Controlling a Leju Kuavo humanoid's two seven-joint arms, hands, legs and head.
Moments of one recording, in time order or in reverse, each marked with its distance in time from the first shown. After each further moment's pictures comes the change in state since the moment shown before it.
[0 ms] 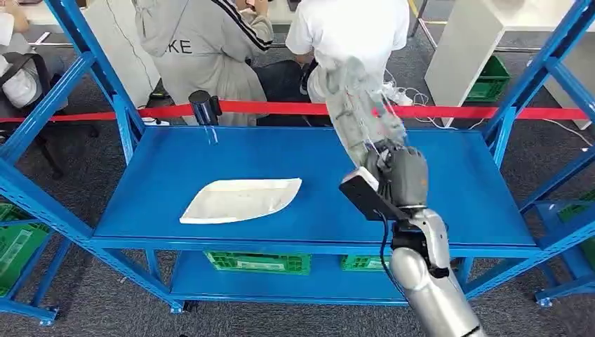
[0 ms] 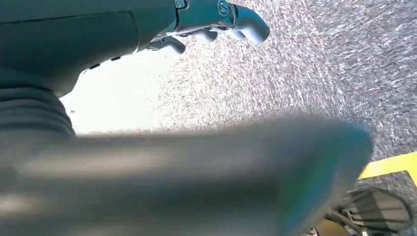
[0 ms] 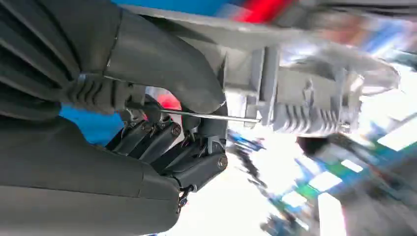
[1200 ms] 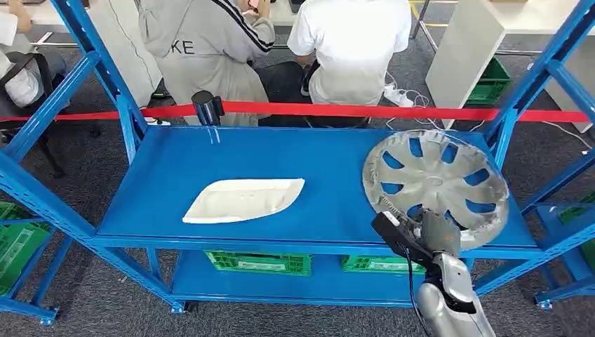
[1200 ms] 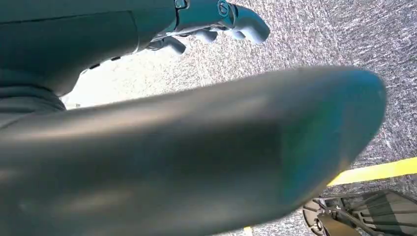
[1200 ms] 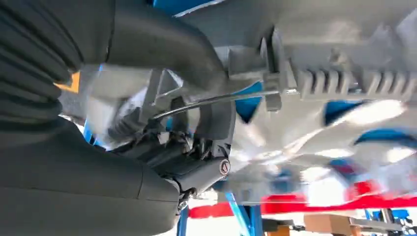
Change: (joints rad) left arm 0.021 -0.002 0.008 0.000 0.008 0.010 0.005; right arm 0.206 -0.069 -0.248 0.310 0.233 0.176 0.238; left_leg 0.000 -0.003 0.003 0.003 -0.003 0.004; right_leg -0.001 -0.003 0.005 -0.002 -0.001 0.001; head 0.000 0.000
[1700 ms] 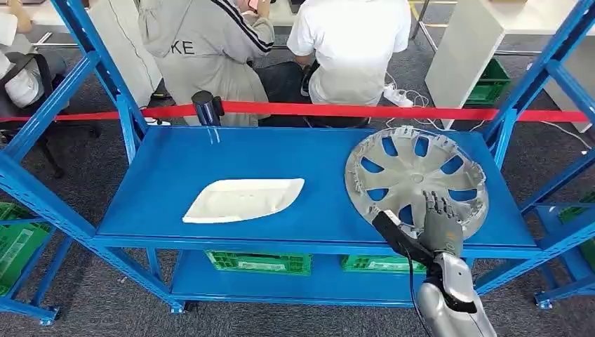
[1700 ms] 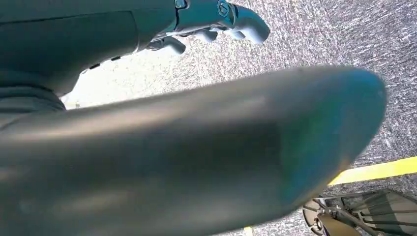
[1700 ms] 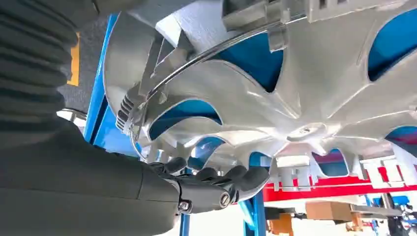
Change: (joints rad) left arm 0.000 0.000 0.000 0.000 0.000 0.000 0.000; right arm -0.002 -0.003 -0.001 0.000 0.026 -0.006 0.005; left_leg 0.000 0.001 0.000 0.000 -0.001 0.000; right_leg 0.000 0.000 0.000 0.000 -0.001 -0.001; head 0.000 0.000
